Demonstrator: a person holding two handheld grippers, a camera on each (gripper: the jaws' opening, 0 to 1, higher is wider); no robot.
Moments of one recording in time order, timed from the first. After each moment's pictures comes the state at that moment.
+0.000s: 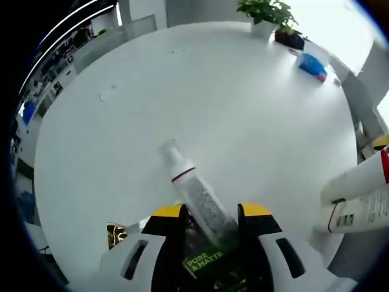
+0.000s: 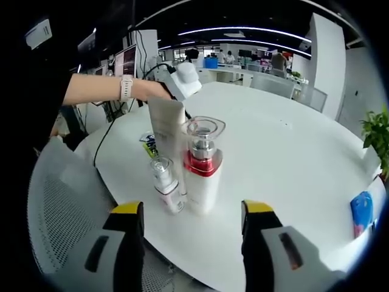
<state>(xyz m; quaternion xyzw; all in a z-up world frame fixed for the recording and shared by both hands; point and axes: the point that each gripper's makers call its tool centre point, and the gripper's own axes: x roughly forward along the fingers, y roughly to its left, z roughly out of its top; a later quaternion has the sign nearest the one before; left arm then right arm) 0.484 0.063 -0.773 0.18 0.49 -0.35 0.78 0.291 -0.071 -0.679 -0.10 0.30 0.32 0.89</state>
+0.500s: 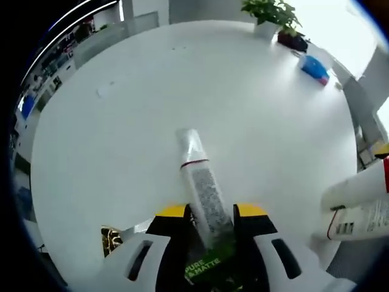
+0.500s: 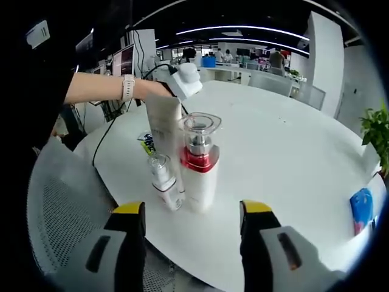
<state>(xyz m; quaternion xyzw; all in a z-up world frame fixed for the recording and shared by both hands) 0.484 0.056 -0.777 0.16 0.49 -0.36 0.78 0.290 -0.075 -0.681 -0.10 0.31 0.32 0.89</state>
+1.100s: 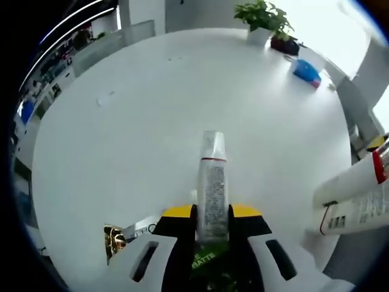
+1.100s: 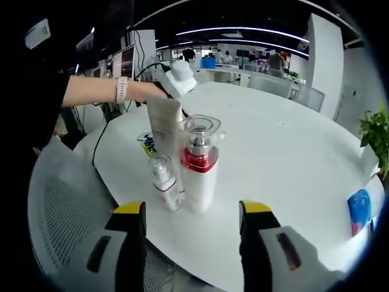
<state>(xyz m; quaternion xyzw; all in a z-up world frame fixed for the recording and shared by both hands) 0.475 0.056 -0.756 0.16 0.45 -0.37 0.79 0.288 -0.078 -0.676 -0.11 0.30 0.32 0.89</state>
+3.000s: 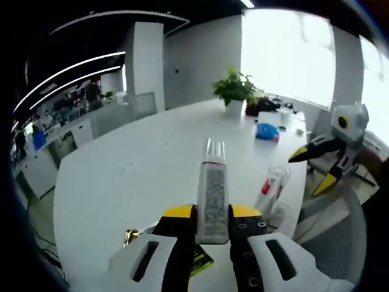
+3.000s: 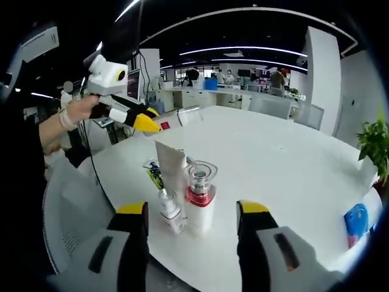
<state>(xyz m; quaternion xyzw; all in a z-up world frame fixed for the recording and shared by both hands) 0.377 0.070 -0.589 0.09 0.23 -0.42 0.87 0.296 -0.072 -0.620 -0.08 0.22 0.33 0.91</state>
